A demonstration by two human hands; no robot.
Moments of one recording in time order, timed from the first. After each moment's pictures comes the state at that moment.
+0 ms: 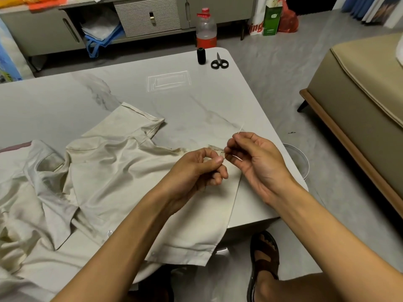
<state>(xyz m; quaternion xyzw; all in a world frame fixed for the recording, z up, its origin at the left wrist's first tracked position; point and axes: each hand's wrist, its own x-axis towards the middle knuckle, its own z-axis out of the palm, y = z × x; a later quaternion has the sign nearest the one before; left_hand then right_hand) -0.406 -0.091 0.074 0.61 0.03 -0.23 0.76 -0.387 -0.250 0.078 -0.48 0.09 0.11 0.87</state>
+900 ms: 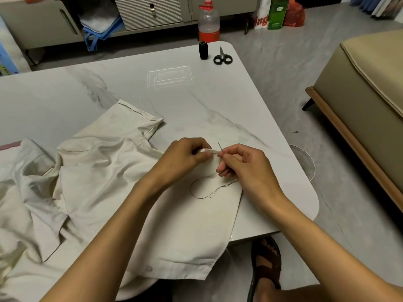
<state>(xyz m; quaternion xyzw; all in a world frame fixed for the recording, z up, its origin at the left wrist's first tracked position) -0.349 -0.061 0.053 0.90 -0.07 -0.09 0.42 -0.378 -0.237 0.054 -0.75 0.02 0.09 0.66</state>
